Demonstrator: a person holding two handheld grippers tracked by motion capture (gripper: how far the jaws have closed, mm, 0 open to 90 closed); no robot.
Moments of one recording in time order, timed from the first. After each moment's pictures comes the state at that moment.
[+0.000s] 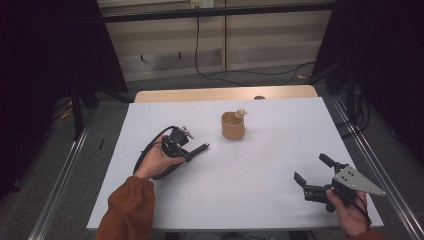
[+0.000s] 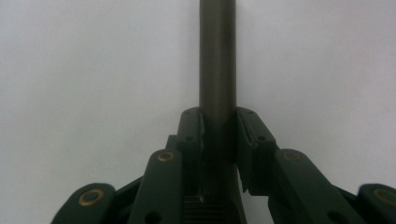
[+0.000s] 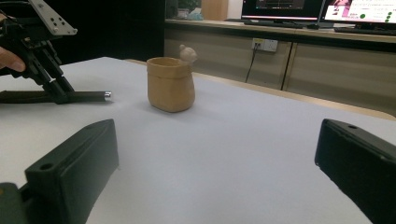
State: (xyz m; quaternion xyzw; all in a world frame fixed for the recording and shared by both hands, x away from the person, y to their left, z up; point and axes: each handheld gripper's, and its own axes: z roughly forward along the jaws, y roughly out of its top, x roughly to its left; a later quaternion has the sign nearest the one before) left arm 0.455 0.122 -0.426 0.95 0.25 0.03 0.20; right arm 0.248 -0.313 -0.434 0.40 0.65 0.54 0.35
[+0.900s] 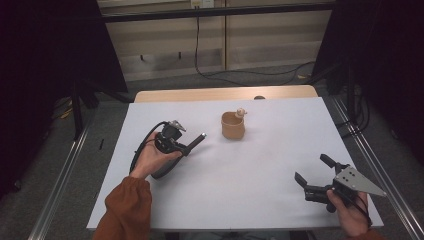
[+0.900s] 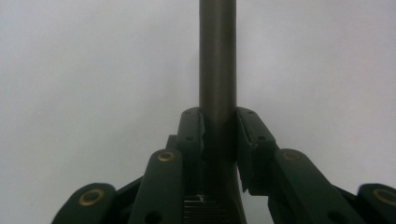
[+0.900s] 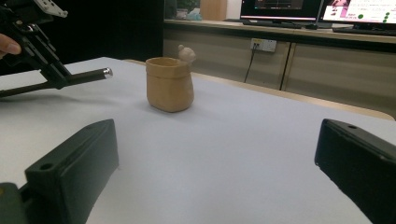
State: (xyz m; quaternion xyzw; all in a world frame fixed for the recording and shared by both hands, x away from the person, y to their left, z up) left arm 0.455 0.139 -0.406 0.92 0.29 0.04 0.27; right arm 0.246 -0.314 -0.433 0.40 0.65 0.54 0.35
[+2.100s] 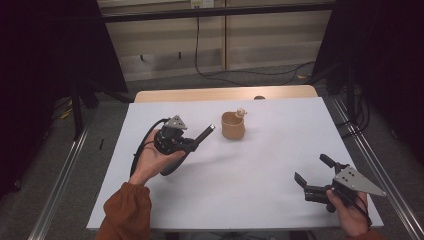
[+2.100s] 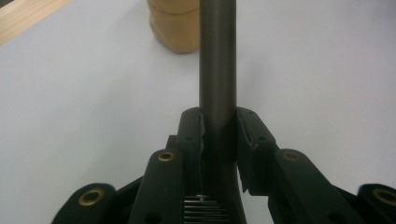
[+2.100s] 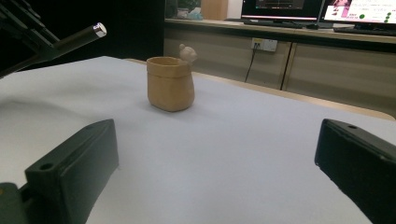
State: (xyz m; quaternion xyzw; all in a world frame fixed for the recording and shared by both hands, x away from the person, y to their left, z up) left arm 0.423 0.124 -0.366 0.90 0.23 0.07 0.36; right arm 0.247 -0.313 -0.434 0.40 0.65 0.54 0.35
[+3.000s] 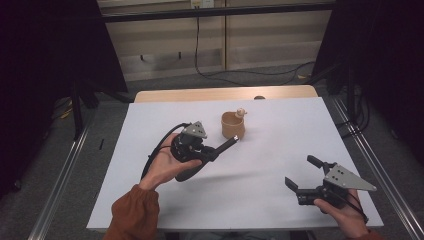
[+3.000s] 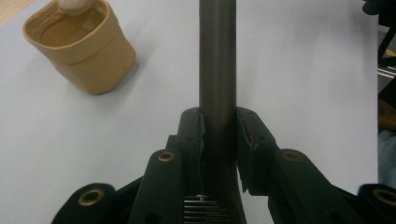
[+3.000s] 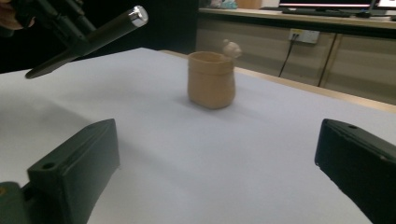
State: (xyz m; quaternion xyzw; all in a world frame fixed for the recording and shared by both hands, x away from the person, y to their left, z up) left arm 0.392 0.078 -0.350 0.91 0.14 0.02 0.38; right arm 0.249 -0.292 -0.425 0.37 0.69 0.55 0.30
